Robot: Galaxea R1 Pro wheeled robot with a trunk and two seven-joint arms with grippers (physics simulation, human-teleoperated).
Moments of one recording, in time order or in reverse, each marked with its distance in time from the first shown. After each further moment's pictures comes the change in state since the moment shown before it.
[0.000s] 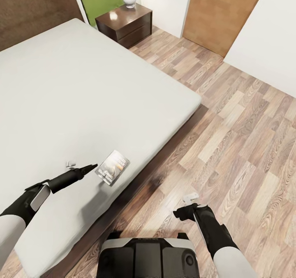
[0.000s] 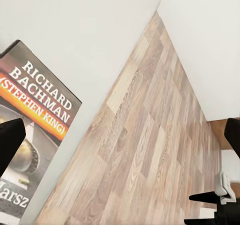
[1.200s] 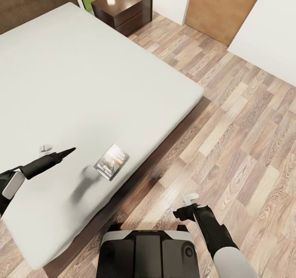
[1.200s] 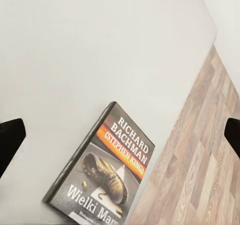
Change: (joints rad) left arm -0.056 0.133 0.114 -0.092 0.001 0.077 0.135; right arm 0.000 -0.001 0.002 0.003 0.000 -0.001 0.002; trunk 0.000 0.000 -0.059
